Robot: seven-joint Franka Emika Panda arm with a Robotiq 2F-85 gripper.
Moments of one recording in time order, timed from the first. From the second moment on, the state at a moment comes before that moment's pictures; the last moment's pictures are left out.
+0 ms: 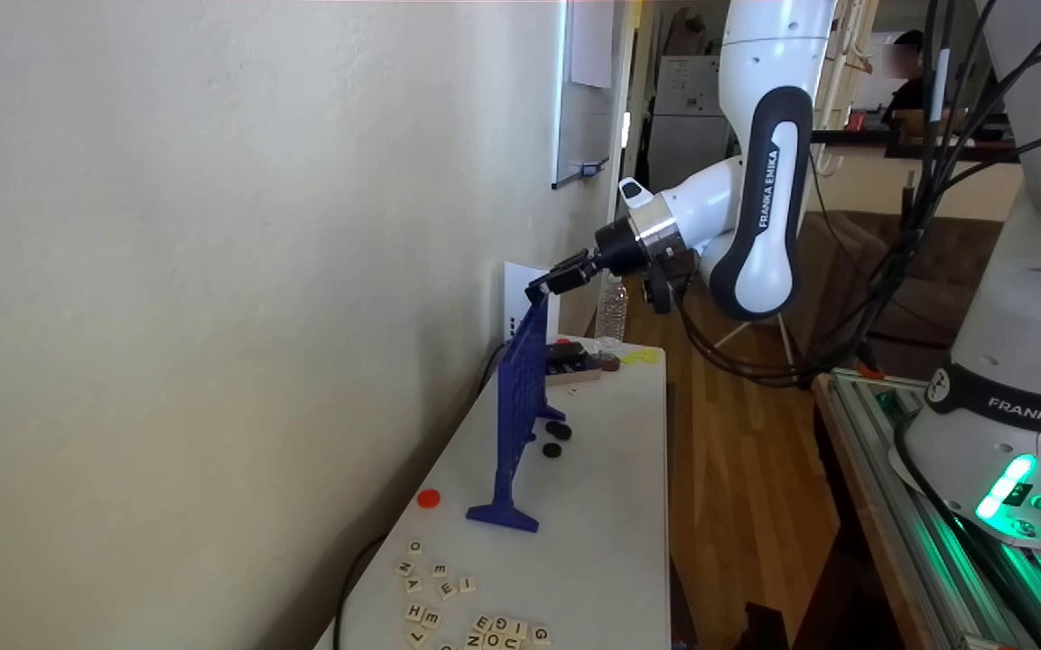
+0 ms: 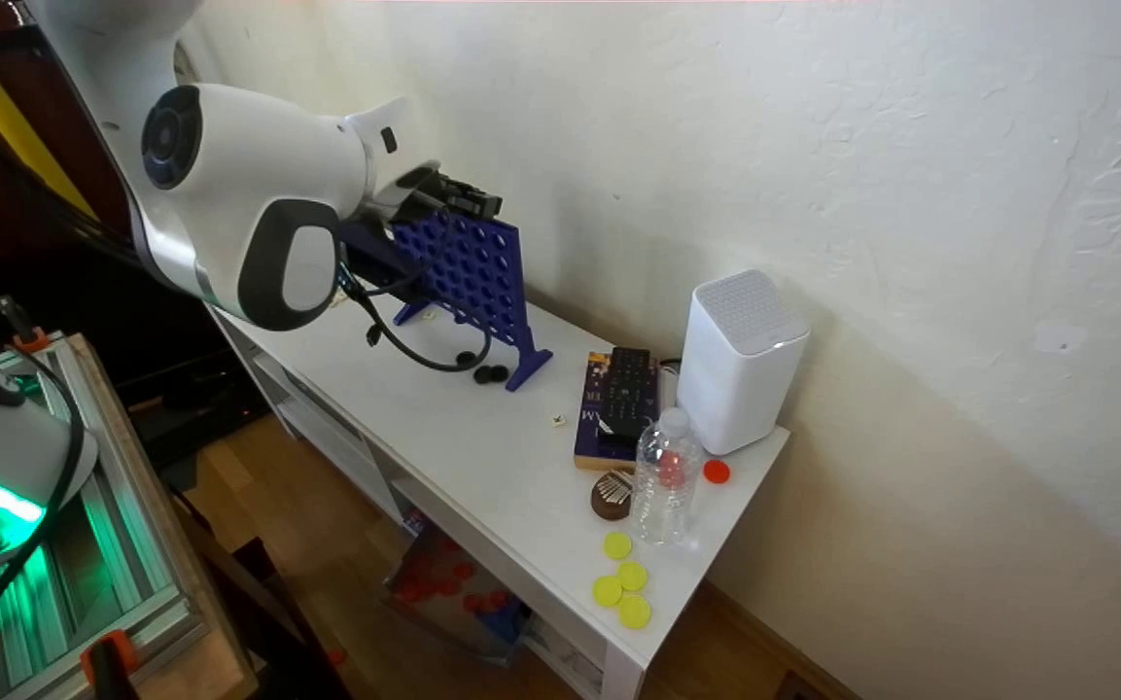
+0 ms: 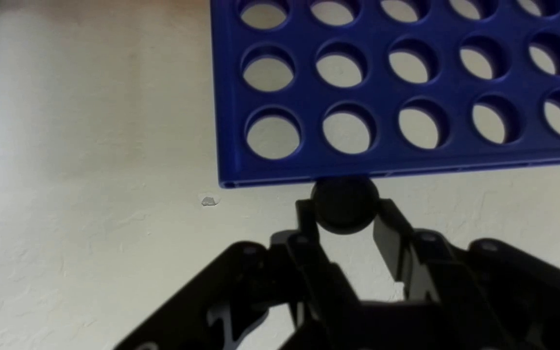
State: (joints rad) arm -0.41 0.50 -0.08 -2.63 -0.72 4.21 0.13
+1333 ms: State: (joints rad) arm -0.53 0.52 0.04 -2.63 -0.72 4.21 0.15
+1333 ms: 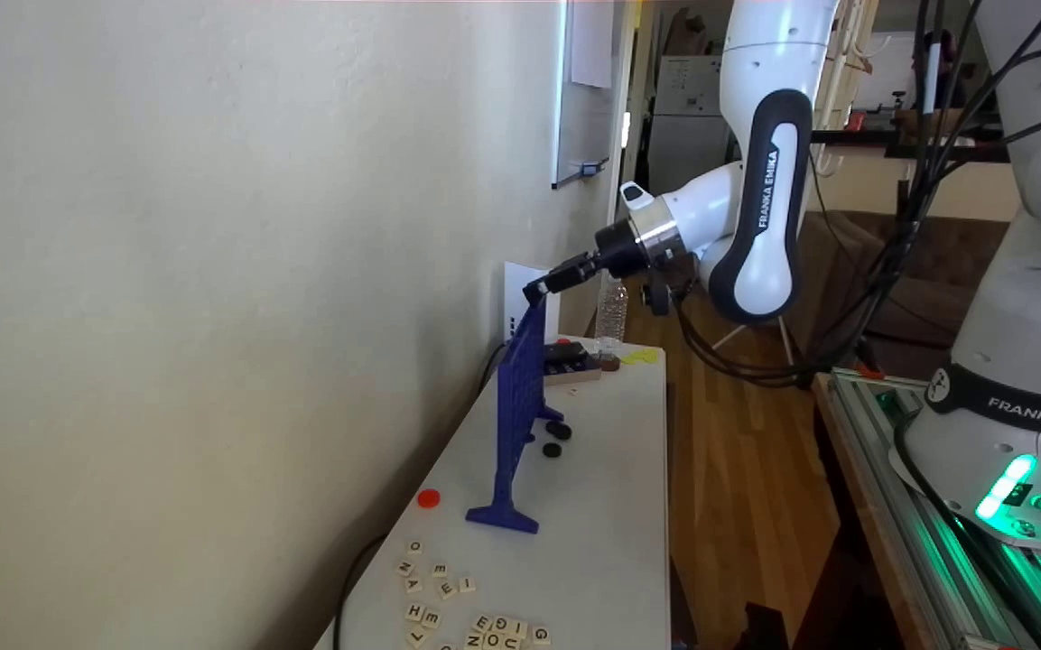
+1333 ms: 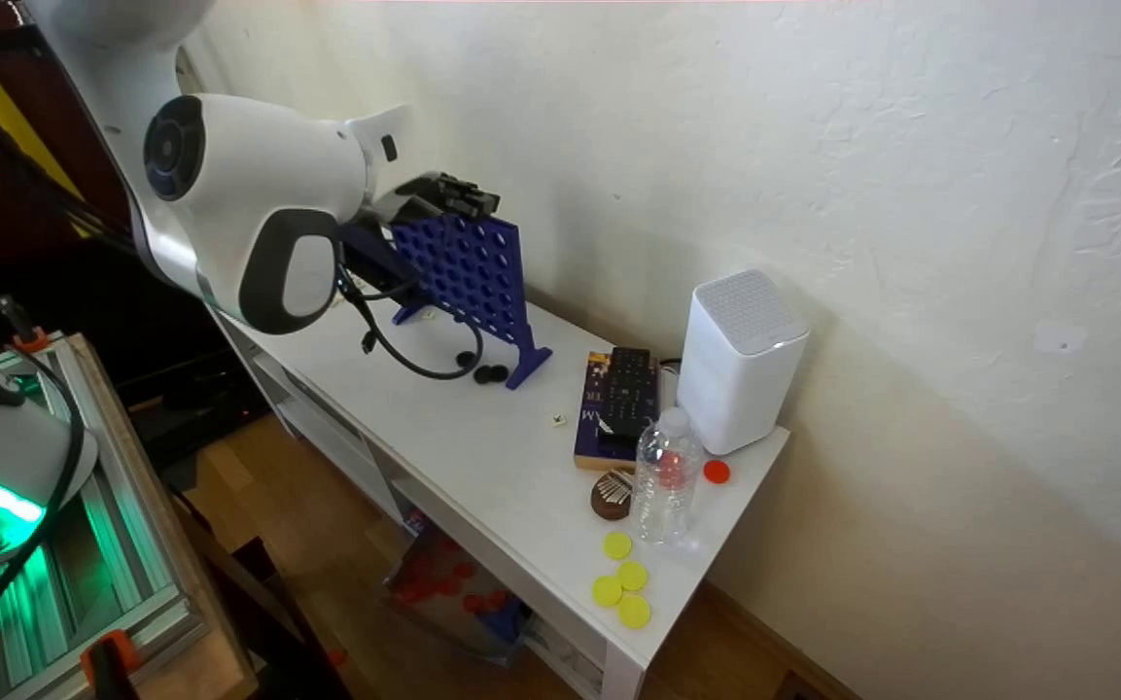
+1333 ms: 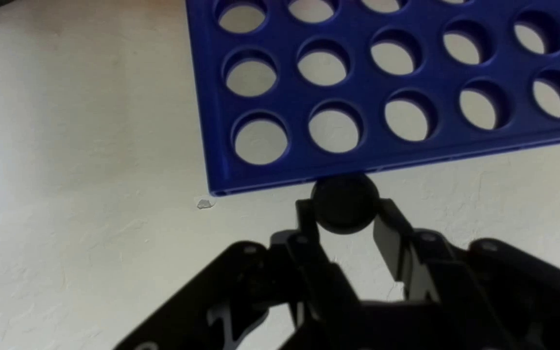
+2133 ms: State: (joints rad) arm -0.73 0.57 0.22 -2.64 -0.72 4.21 0.07
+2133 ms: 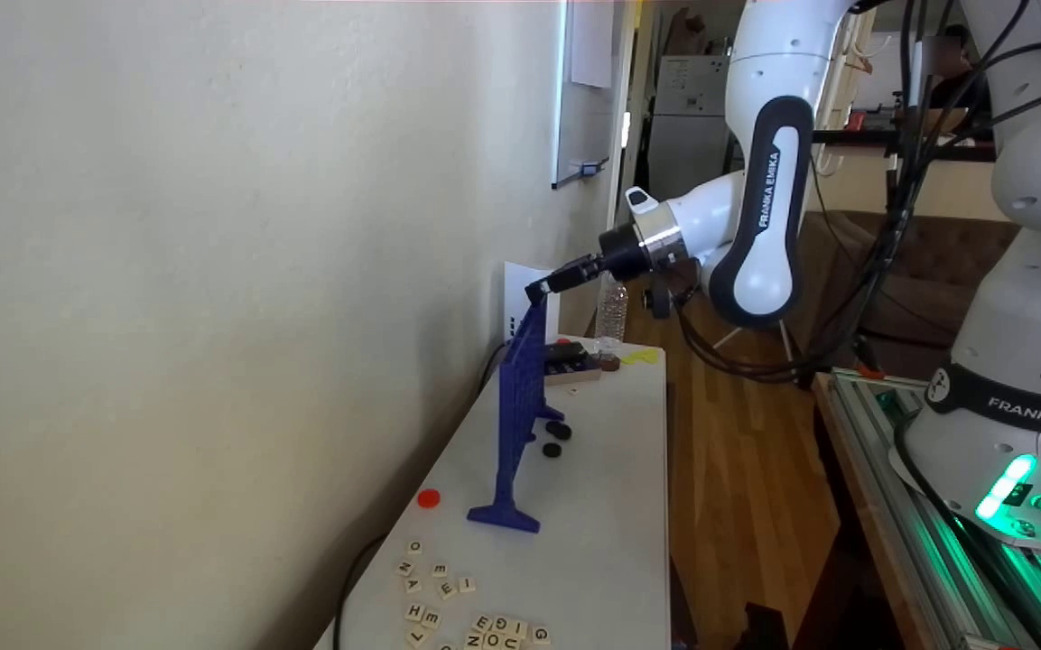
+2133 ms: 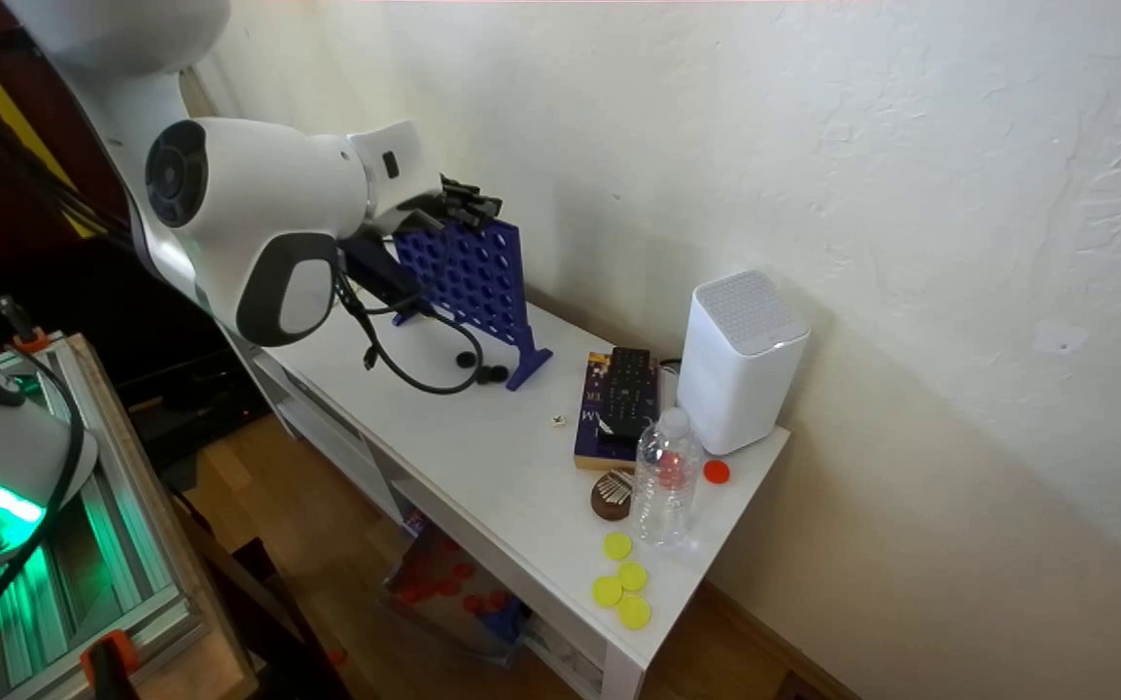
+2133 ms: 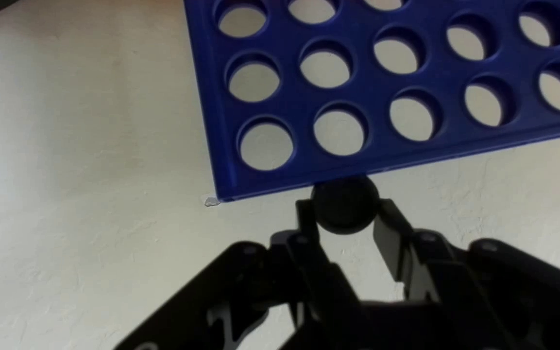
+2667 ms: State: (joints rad) arm -0.89 0.64 0.36 -2.63 -0.72 4.22 -0.08
